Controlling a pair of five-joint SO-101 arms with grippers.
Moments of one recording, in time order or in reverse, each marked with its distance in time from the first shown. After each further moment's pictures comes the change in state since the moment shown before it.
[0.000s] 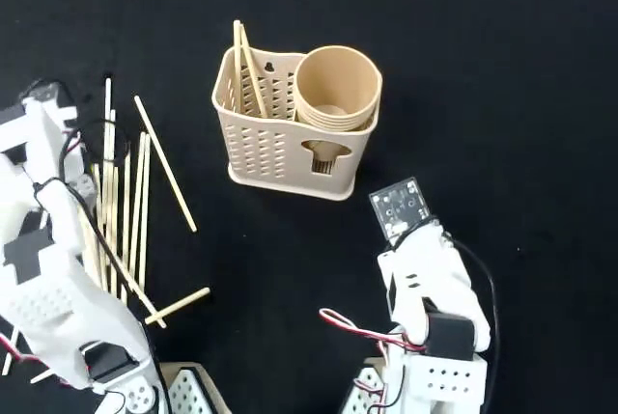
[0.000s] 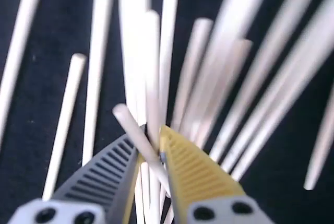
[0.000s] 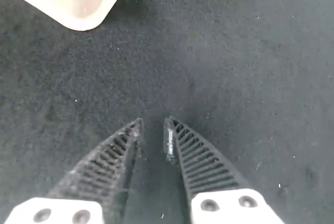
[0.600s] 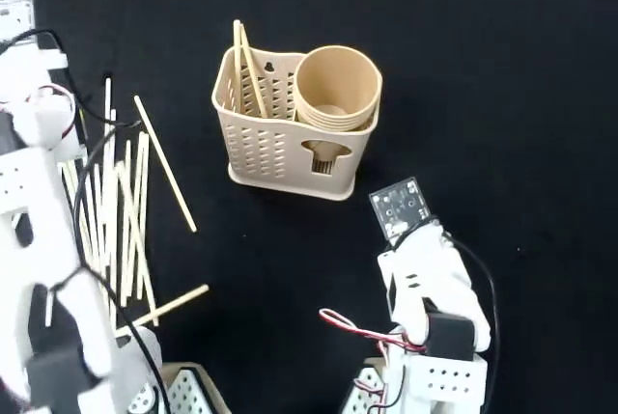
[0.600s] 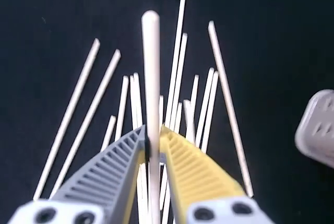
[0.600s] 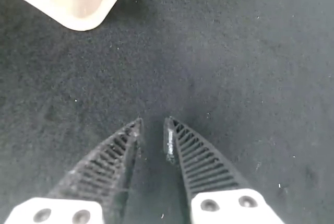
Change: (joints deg) left arm 6.7 -40.5 3.3 0.6 0.8; right arm 0.0 0.0 0.0 0.0 0.0
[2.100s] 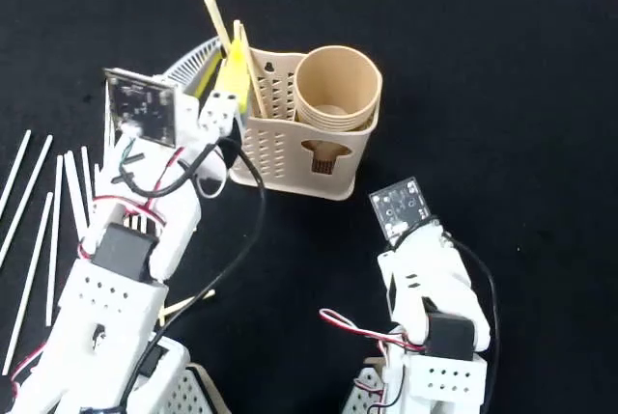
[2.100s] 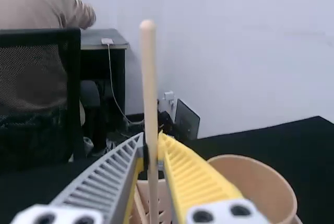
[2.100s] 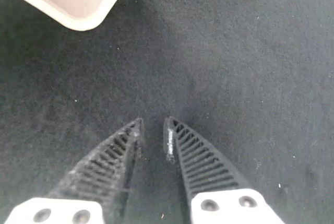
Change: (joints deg) left arm 39.5 -30.2 38.9 -62.2 8.9; right arm 0.0 0.0 0.0 0.0 0.0
